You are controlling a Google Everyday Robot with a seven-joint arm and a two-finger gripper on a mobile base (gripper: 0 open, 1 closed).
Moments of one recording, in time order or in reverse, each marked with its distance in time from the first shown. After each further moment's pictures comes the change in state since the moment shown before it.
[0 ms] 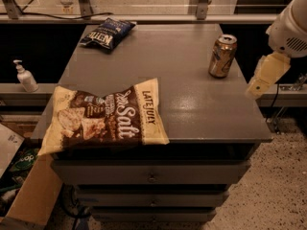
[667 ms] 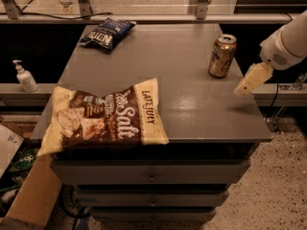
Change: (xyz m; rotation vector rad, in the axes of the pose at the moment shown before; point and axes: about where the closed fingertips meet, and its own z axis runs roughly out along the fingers) arm 0.020 -0.055 0.090 0.014 -0.140 0.127
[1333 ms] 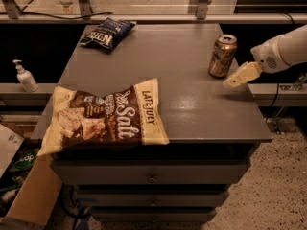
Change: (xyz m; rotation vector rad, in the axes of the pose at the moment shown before) arm -0.014 -0.024 0.050 -0.084 -0.256 0.172
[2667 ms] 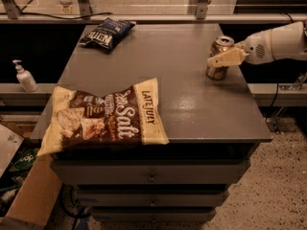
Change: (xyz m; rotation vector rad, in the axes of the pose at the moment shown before) arm -0.065 0.020 0.019 -0.237 -0.268 0.162
